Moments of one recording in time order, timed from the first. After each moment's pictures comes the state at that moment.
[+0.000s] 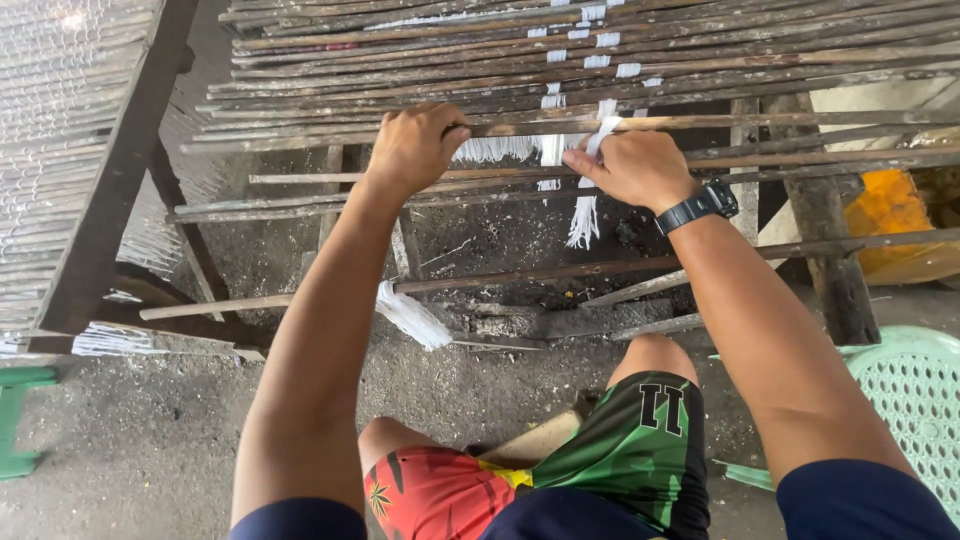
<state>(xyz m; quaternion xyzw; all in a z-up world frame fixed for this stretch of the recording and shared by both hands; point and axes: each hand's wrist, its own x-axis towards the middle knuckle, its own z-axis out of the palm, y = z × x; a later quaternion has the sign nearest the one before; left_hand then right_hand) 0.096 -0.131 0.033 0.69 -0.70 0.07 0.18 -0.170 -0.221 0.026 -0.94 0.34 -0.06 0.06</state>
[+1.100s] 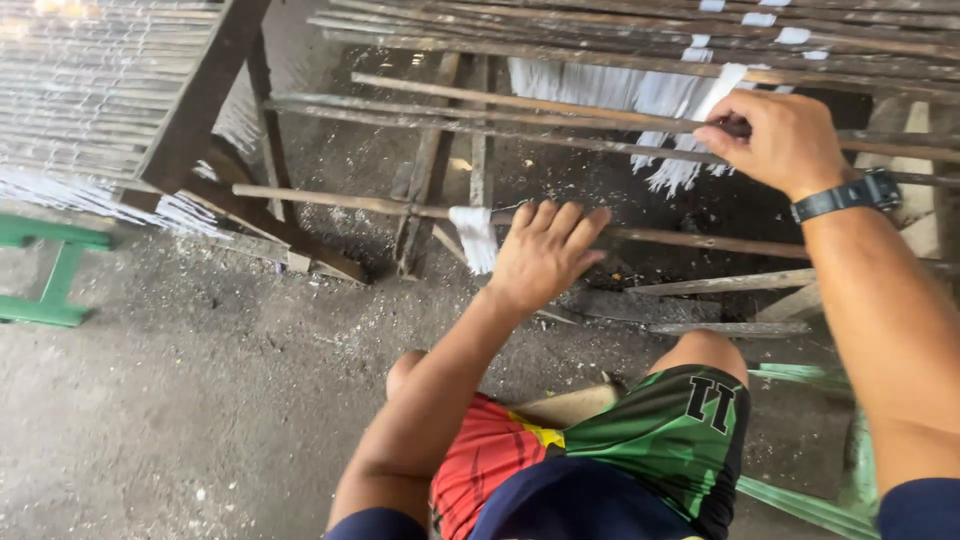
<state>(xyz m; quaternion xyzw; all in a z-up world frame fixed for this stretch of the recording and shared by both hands) -0.013 0.017 -0.021 0.66 -0.68 0.27 0.16 -0.170 -0.249 -0.006 -0.96 0.20 -0.17 -0.06</state>
